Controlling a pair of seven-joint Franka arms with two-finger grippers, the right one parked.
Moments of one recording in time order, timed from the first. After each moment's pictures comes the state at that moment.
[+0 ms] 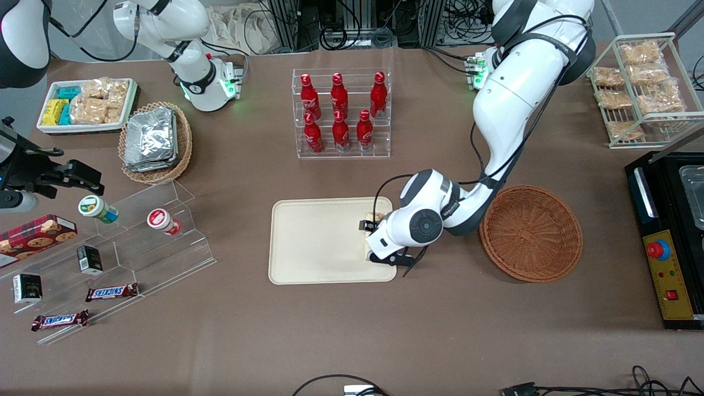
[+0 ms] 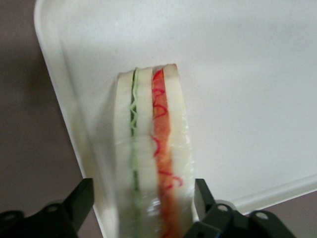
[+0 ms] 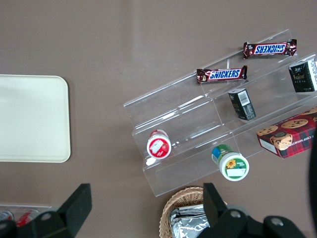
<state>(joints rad) -0.29 0.88 -0.40 -1.39 -0.06 2.15 -0.43</state>
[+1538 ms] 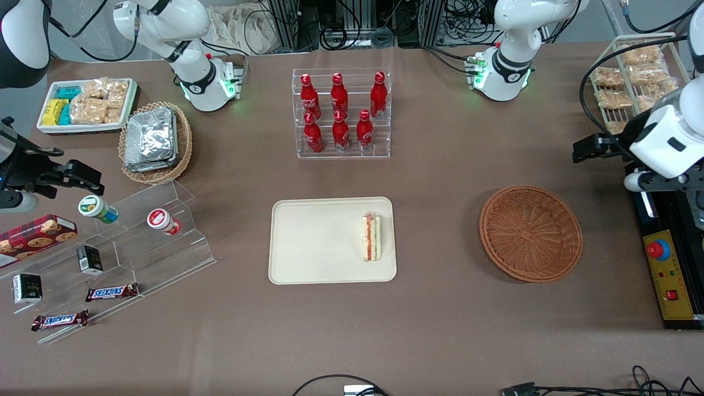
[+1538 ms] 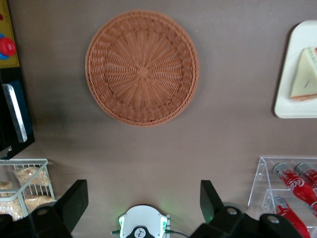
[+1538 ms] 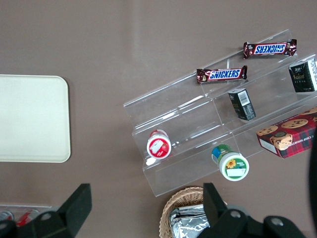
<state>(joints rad) 0.26 0.14 -0.39 -1.43 0.03 1.33 -0.14</state>
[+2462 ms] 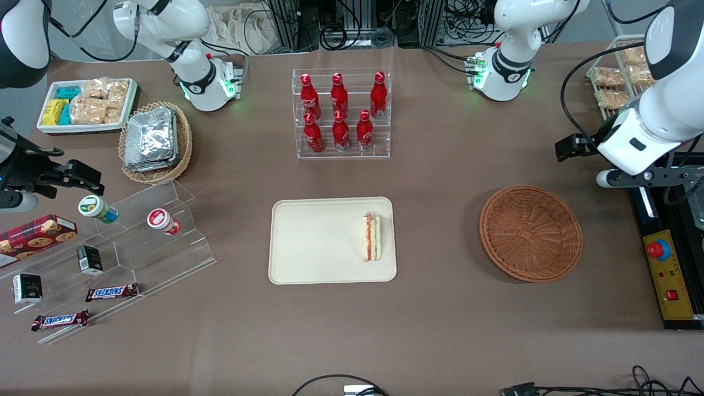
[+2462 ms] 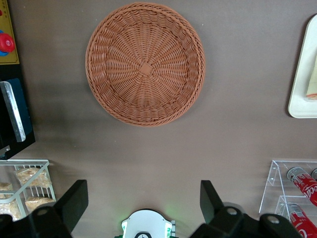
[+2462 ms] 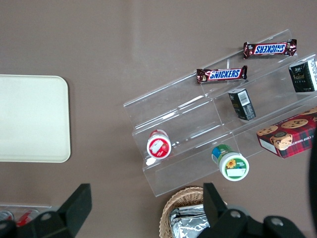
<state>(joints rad) 0.19 0.04 -0.32 -1.60 0.04 1.43 -0.14</state>
